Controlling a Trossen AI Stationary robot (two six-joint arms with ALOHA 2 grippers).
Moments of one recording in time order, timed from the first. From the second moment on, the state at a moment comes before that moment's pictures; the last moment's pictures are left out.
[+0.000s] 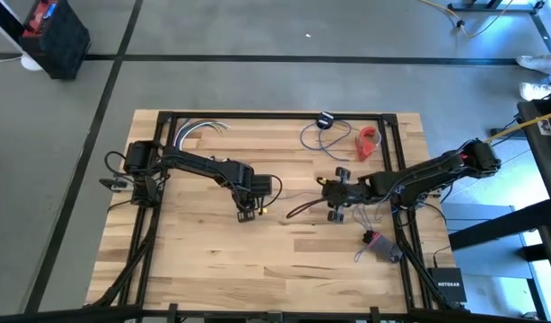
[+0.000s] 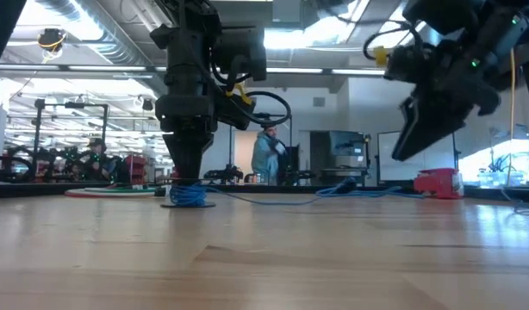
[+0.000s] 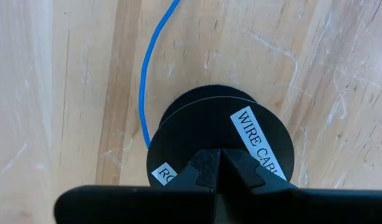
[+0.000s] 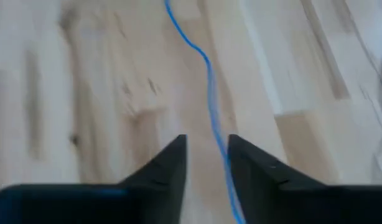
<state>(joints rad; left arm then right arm) 0.01 1.87 1.23 -0.82 -0.01 -0.20 0.18 1.26 0.59 -0.34 0.30 0.26</state>
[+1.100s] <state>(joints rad) 0.01 1.87 1.23 -0.79 -0.01 -0.18 -0.02 1.92 0.74 0.54 -0.02 -0.15</state>
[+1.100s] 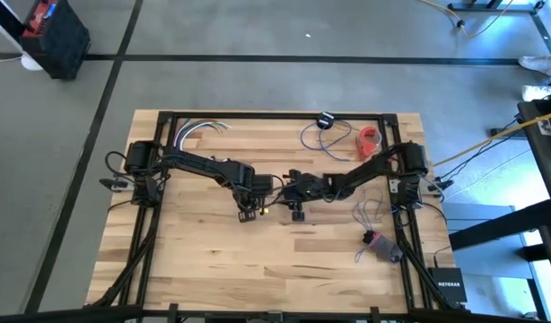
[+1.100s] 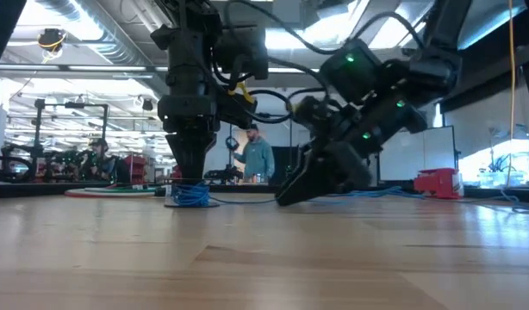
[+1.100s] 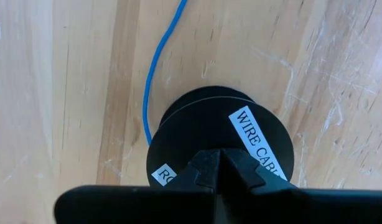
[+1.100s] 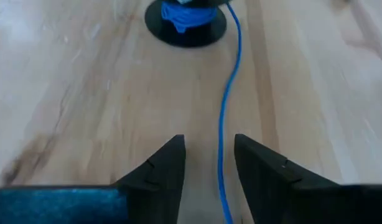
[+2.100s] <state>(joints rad) -0.02 1.87 1.24 -0.76 -0.02 -0.18 0.14 1.49 0.52 -0.11 0.52 -0.03</state>
